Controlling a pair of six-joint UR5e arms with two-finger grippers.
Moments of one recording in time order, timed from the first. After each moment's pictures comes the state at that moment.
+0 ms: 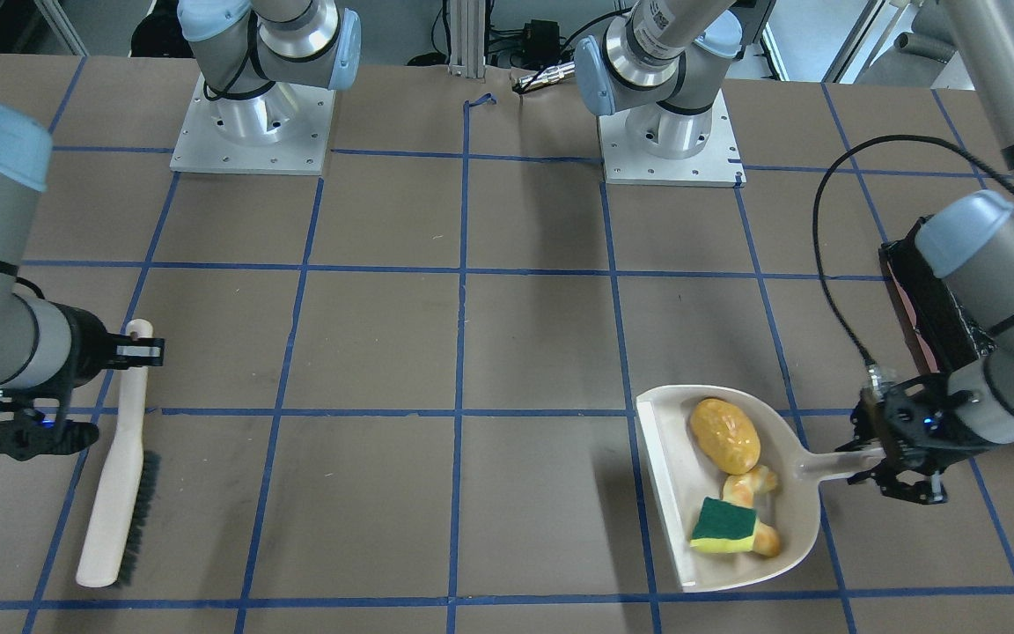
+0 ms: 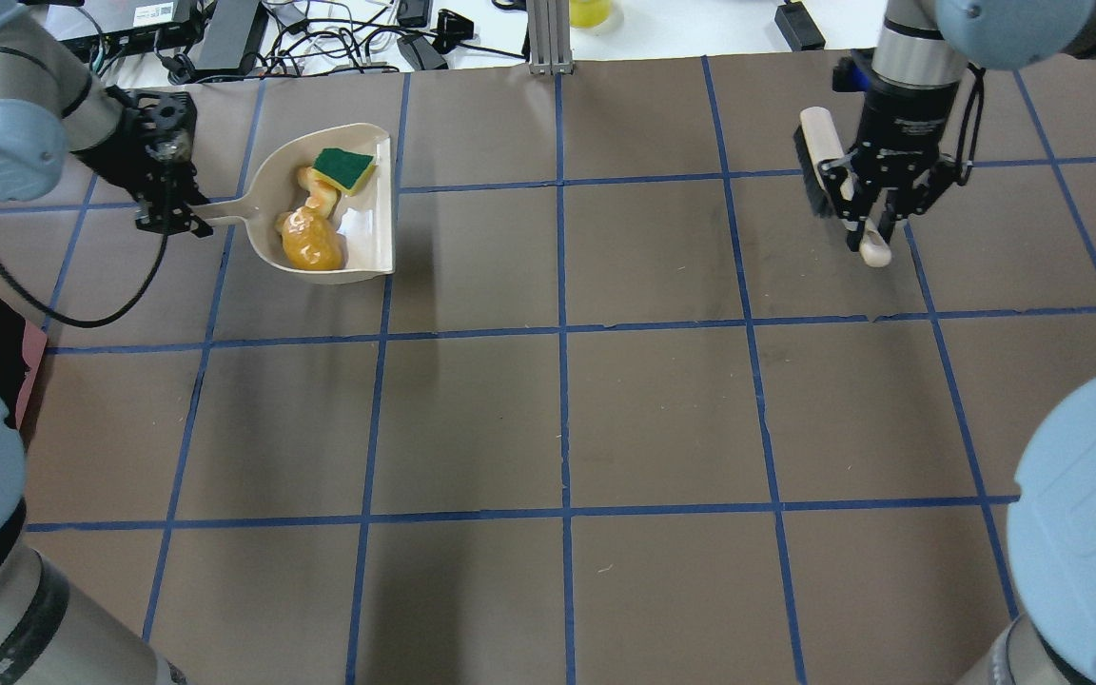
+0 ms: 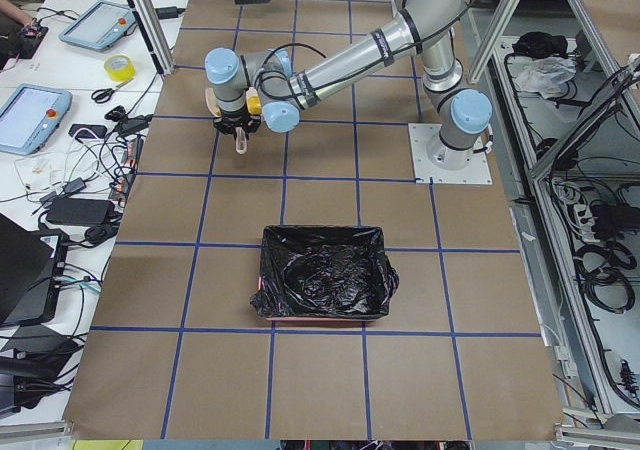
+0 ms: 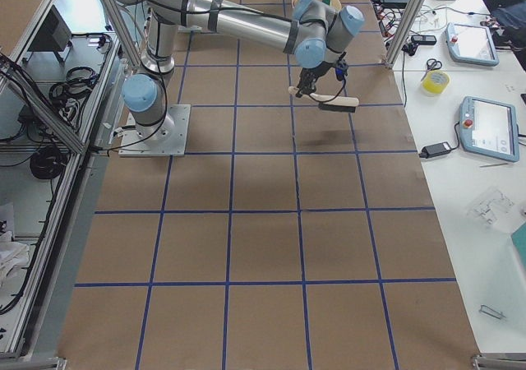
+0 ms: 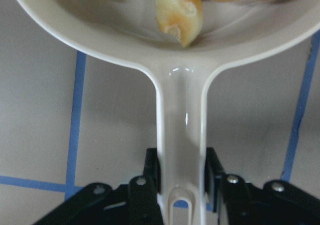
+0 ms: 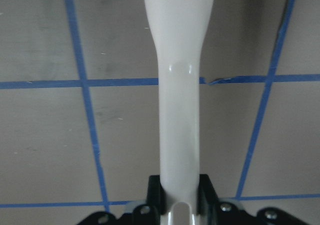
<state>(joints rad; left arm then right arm) -1.14 -2.05 -1.48 -1.25 1.40 1.91 1.37 -1.16 1.41 -1.46 -1.67 -0.18</state>
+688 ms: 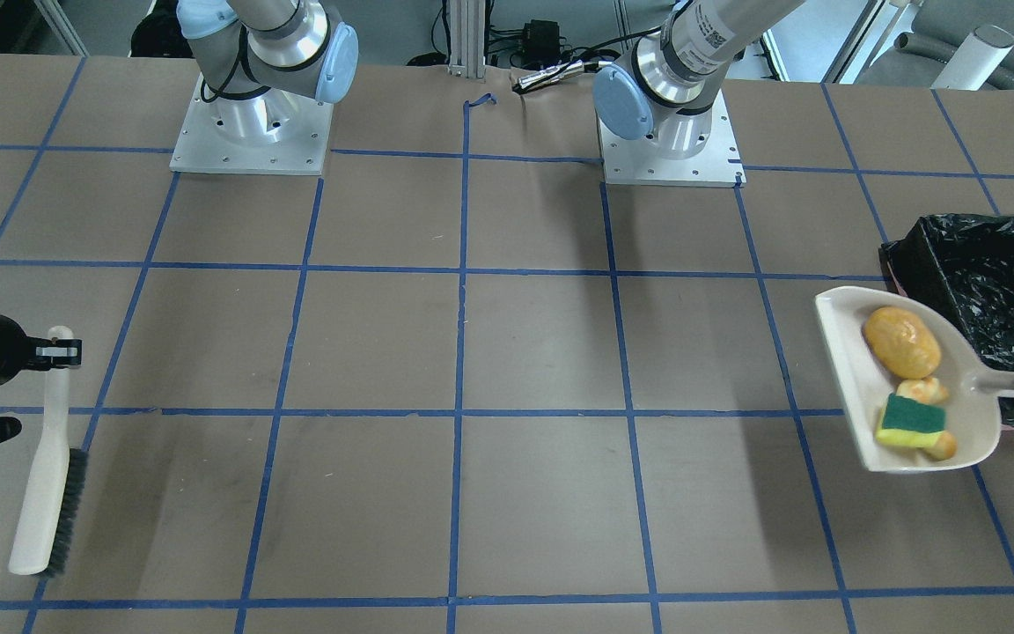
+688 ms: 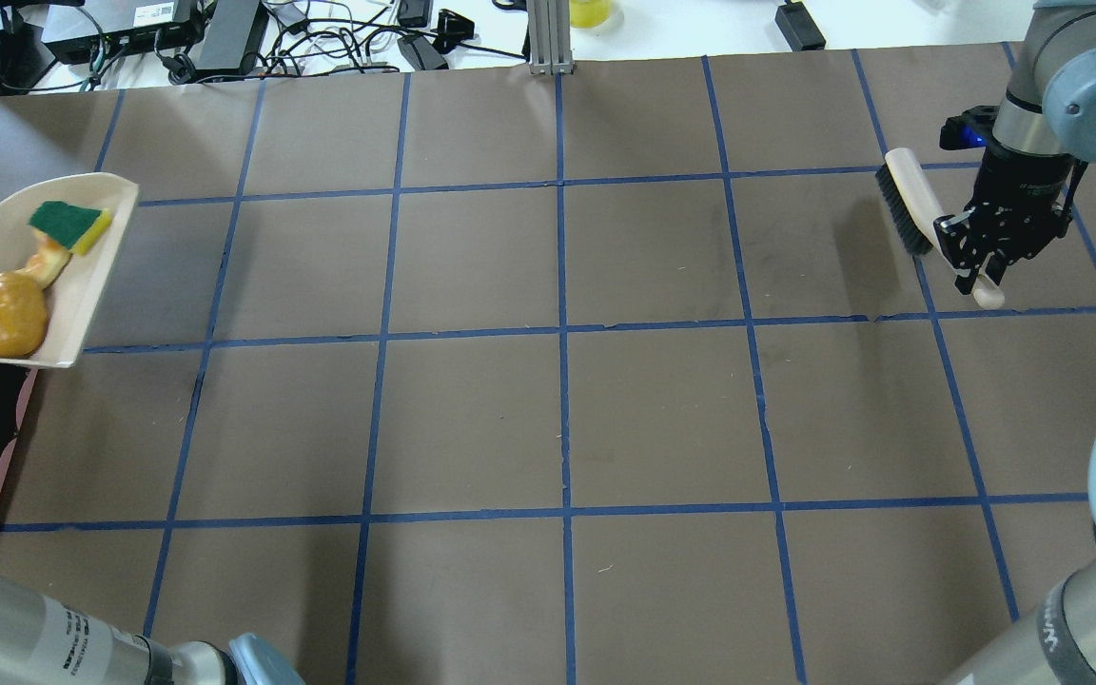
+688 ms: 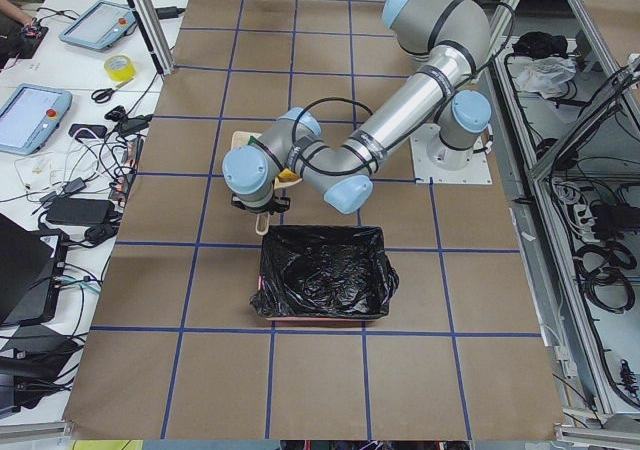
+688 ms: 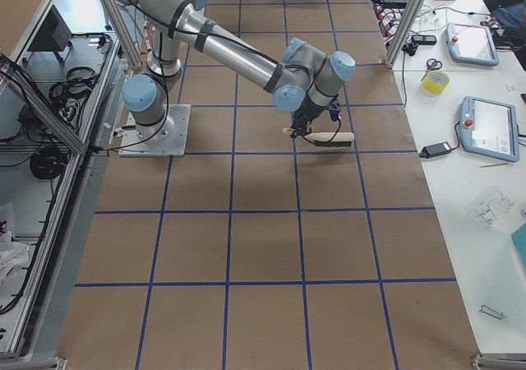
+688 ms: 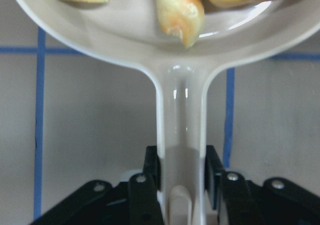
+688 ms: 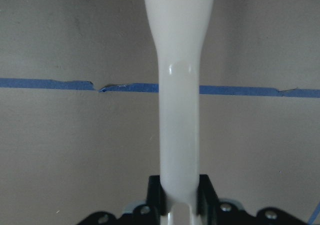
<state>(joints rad) -0.71 -2.08 -1.22 -1.58 1.43 2.57 1.22 -1.16 1.58 -1.67 -1.76 -0.38</state>
